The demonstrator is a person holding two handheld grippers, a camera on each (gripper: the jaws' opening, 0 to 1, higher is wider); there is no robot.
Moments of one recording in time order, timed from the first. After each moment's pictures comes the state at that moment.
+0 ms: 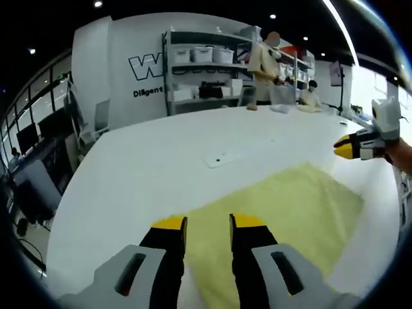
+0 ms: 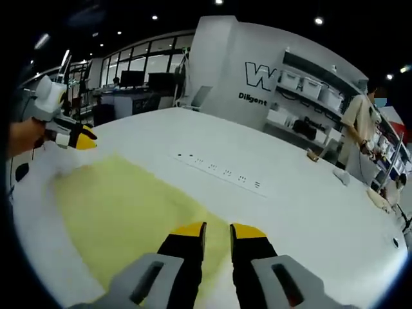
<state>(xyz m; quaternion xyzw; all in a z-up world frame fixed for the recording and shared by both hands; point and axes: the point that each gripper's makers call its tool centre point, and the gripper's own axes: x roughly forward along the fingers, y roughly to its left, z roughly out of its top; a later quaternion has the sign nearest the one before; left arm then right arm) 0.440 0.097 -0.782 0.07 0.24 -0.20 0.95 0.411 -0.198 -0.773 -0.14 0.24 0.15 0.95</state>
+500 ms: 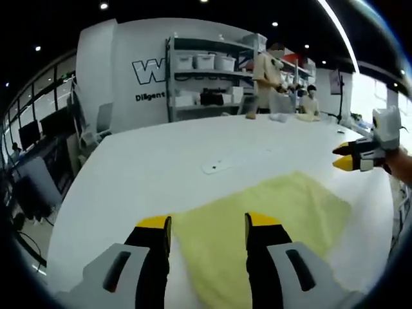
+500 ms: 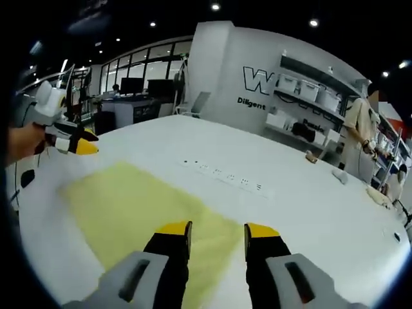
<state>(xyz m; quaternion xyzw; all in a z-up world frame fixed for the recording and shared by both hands) 0.415 0.098 -0.761 0.04 0.23 -0.20 0.95 0.384 -0.192 -0.762 -0.13 0.23 0.15 0.95</state>
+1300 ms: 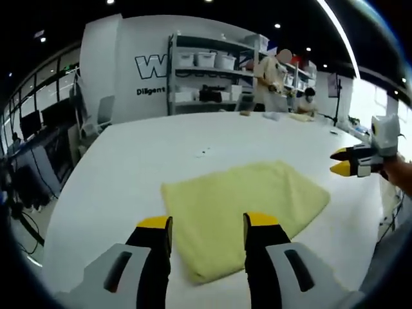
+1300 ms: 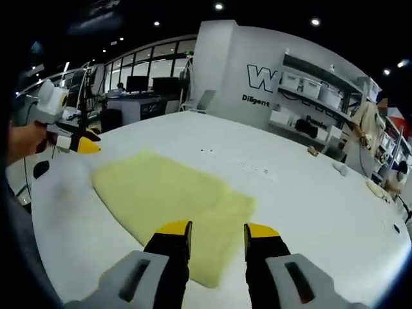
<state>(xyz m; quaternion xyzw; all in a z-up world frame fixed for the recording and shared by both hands) 0.329 0.103 -0.765 0.03 0.24 -0.20 0.95 0.302 -0.184 -0.767 -0.13 0.24 0.17 0.95</state>
